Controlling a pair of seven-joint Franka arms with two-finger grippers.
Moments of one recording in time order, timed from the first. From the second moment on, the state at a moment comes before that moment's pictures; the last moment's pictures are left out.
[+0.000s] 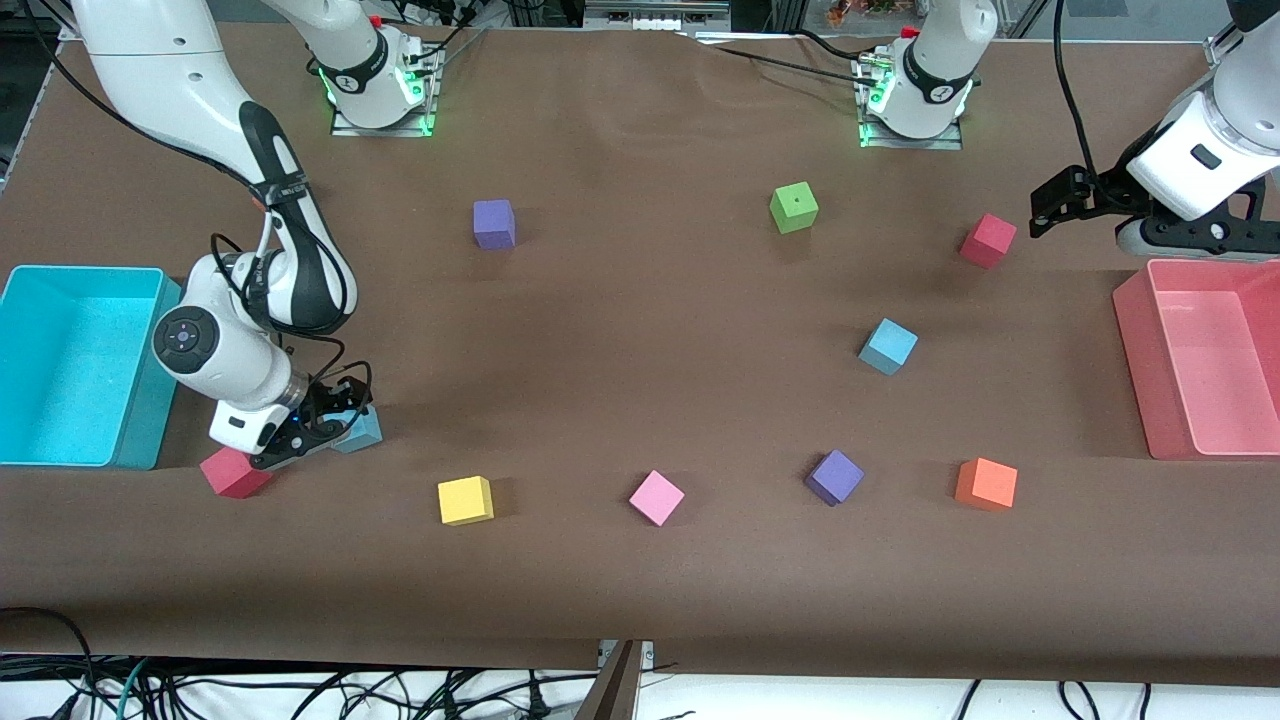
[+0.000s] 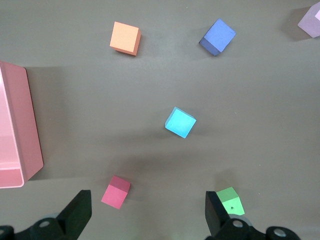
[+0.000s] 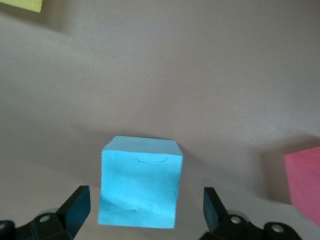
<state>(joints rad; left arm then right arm) -0.04 -0.06 -0.04 -1.70 -0.02 1.56 -0.04 0.21 0.57 -0.12 -1.84 0.07 2.46 -0.41</state>
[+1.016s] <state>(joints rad) -0.04 -0.06 -0.04 -1.70 -0.02 1.56 -0.04 0.21 0.60 -0.06 -1.80 0.08 2.48 -0.31</state>
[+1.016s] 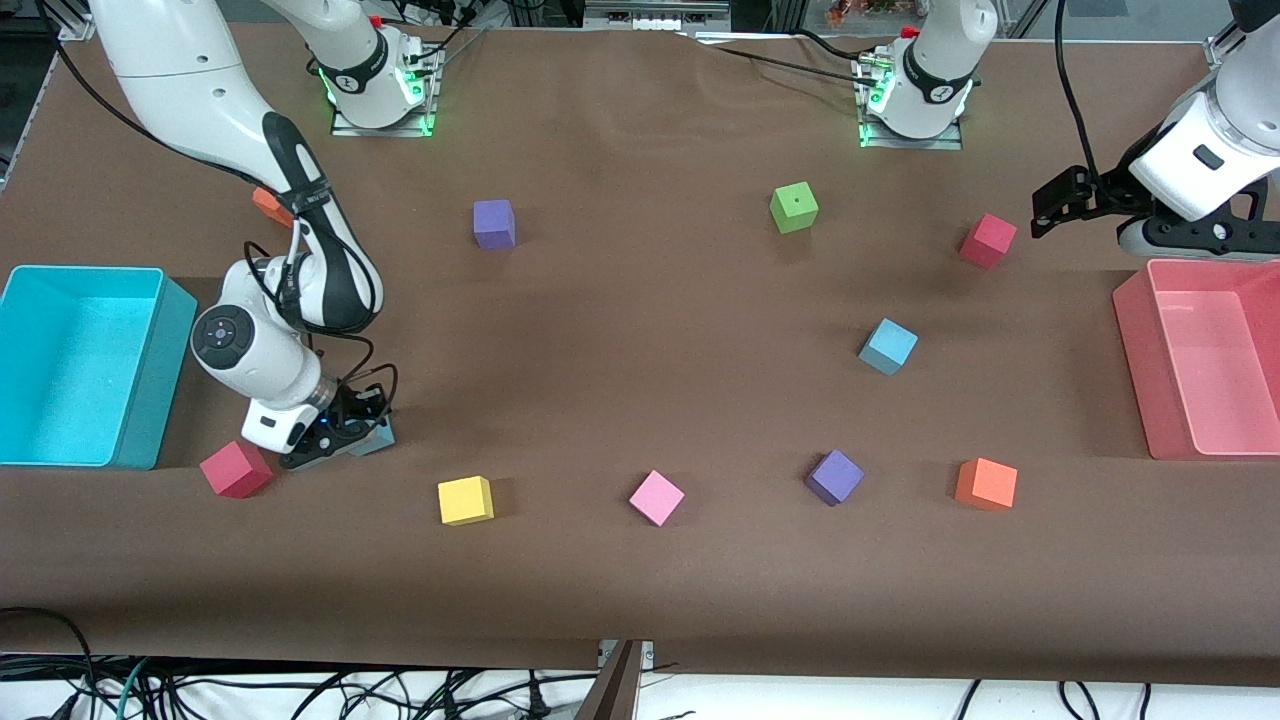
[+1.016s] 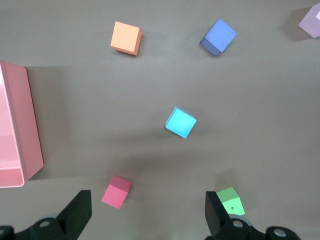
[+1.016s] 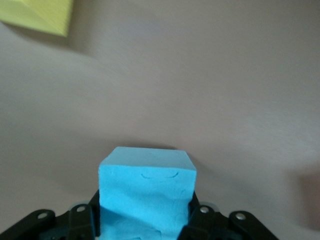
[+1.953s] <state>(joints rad) -0.03 -0.06 -0.04 -1.70 -0.02 1.56 -0.04 0.71 0.67 -0.03 -1.49 0.08 2.21 0.66</state>
